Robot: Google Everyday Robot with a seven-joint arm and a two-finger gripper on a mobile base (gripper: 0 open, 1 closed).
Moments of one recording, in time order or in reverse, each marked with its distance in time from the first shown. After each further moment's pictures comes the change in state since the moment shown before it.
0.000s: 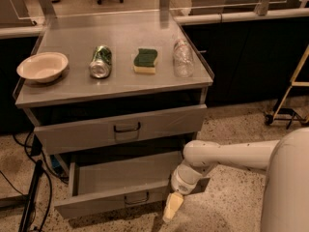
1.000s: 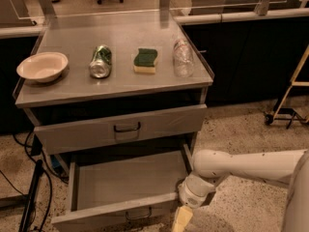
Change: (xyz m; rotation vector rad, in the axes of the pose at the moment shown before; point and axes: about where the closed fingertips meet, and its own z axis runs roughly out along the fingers) arm 0.036 0.050 -0.005 -0.064 0.024 0.036
